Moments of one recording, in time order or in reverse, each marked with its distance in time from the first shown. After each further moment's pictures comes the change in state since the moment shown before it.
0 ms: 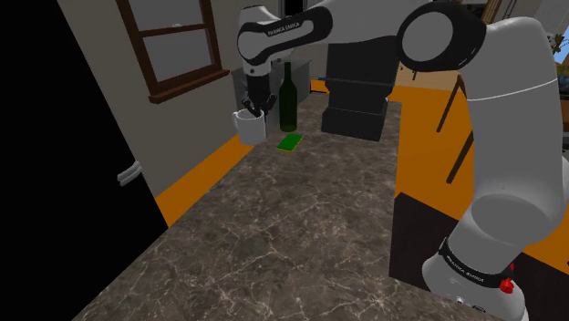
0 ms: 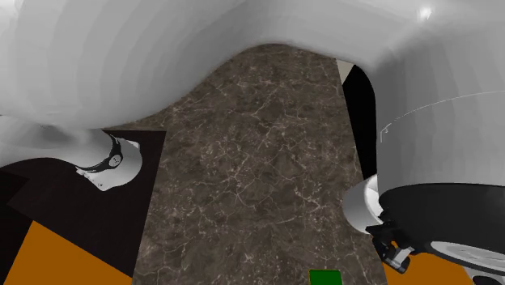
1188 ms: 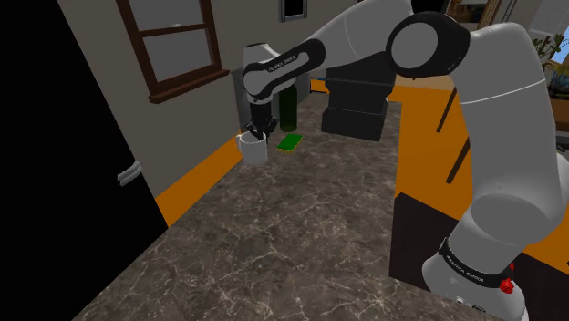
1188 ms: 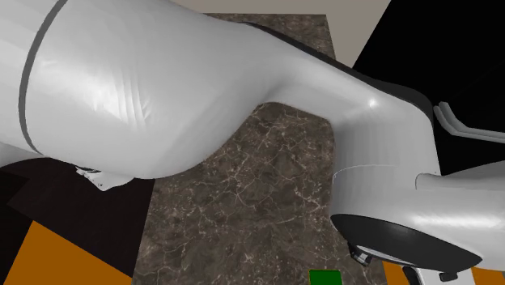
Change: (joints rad) arm -0.004 0.062 -0.012 -0.144 -0.019 0.204 0.011
